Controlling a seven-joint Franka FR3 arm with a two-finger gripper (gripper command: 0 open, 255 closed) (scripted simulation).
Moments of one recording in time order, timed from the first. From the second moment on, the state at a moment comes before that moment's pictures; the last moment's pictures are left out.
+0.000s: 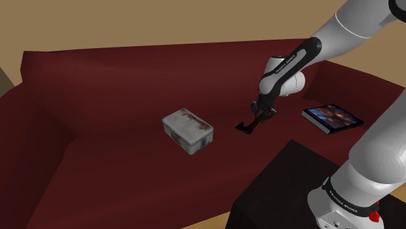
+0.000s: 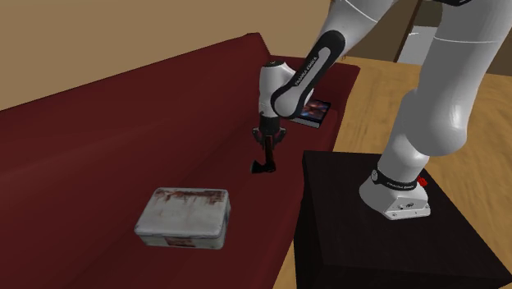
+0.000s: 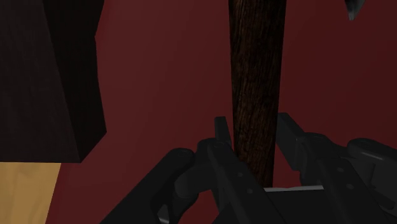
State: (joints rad) arm -0.32 0.08 -0.06 -2.57 -0.01 2.67 1.11
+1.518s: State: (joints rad) arm -0.16 0.16 0.08 -2.28 -0.04 2.45 1.44
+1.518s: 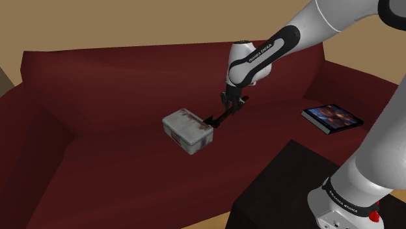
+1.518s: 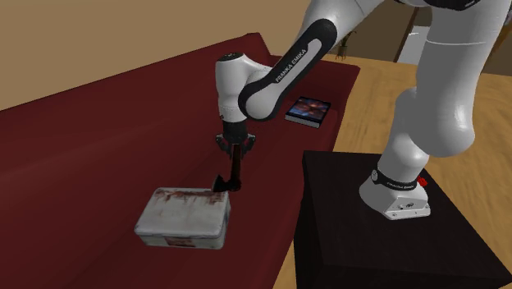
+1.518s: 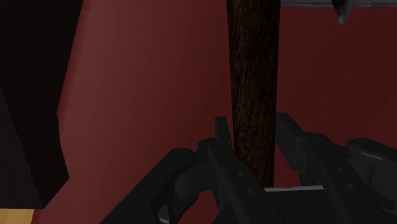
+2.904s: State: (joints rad) arm 0.08 0.60 0.15 -1.65 -0.12 2.25 1.76
